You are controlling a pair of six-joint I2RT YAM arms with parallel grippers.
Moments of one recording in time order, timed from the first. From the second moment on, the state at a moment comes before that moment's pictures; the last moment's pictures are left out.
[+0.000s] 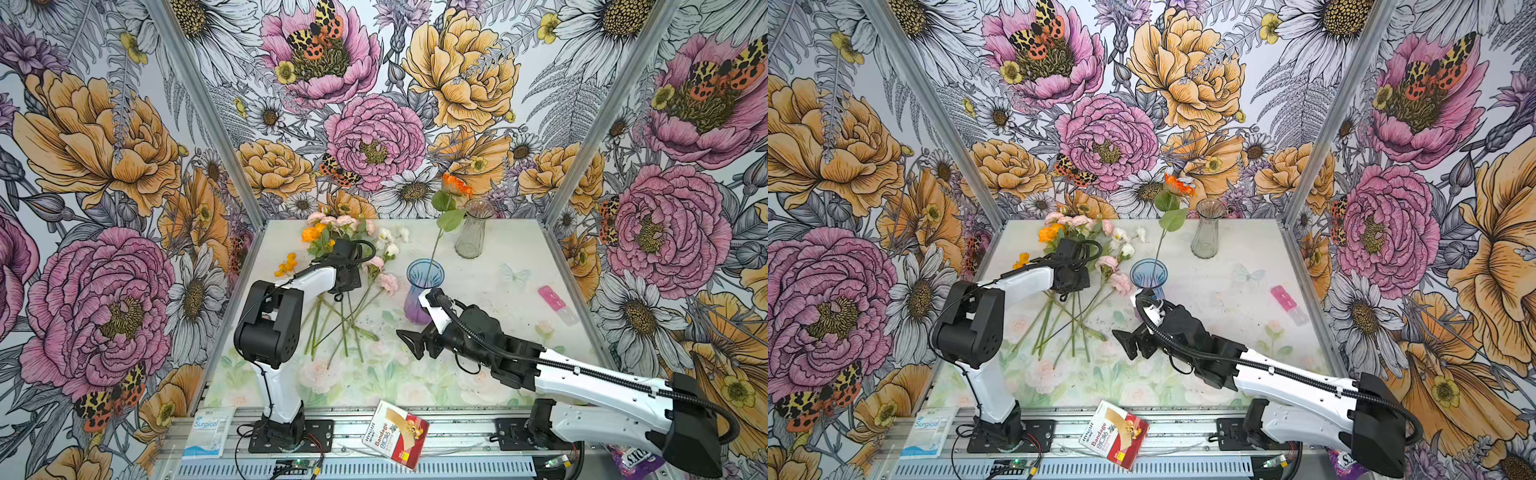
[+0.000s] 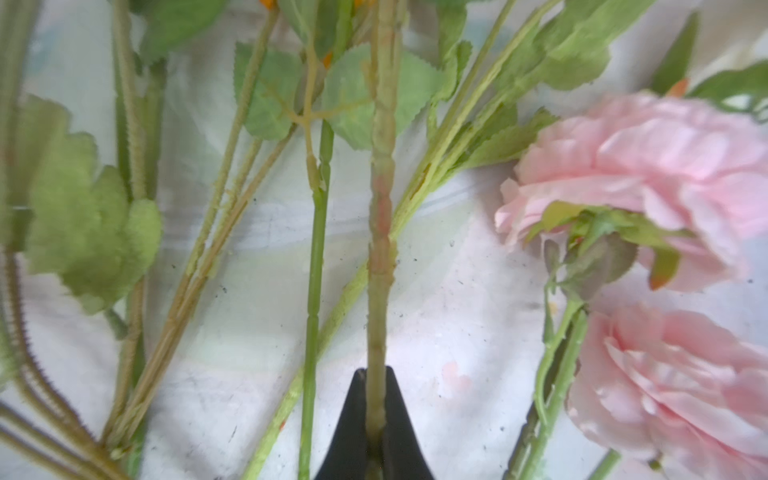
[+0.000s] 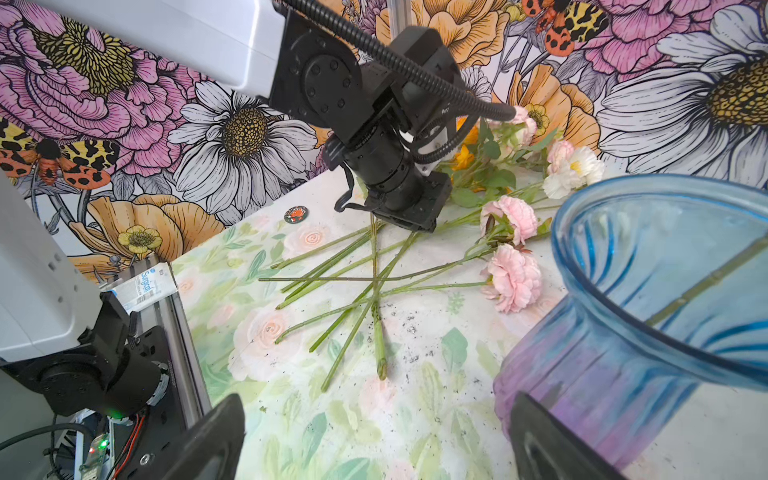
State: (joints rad) left arm -0.29 1.83 1.22 -0.45 -0.13 -0.44; right arm 1.02 1.07 0.68 0.04 0.05 0.21
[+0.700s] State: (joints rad) left arm -0.31 1.49 1.20 -0.52 -0.38 -0.34; right arm 1.02 1.07 0.68 0.07 0.05 0.22
